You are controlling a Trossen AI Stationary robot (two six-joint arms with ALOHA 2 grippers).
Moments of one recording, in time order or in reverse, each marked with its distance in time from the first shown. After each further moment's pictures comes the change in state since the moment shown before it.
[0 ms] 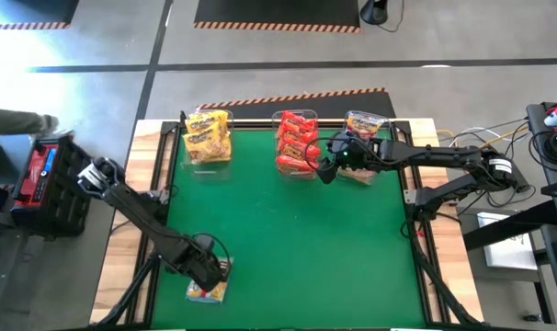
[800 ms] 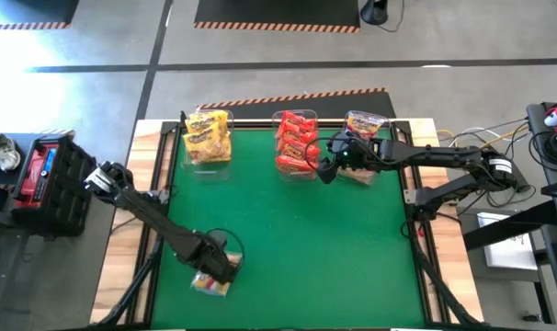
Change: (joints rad) left arm 0.102 0.085 0.004 0.038 -0.007 0.303; right arm 0.000 0.000 0.000 0.000 0.000 0.000
